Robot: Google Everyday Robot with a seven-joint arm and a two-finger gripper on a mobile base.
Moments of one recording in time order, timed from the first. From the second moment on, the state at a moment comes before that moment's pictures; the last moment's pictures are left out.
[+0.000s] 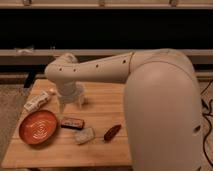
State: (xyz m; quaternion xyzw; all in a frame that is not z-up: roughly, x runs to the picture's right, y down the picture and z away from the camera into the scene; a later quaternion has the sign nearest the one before) arm -0.175 0.098 0.716 -0.31 0.19 0.57 0.73
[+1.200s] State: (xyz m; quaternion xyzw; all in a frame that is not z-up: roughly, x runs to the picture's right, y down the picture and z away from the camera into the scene) arm -0.242 0.109 0.778 -0.38 0.15 0.52 0.75
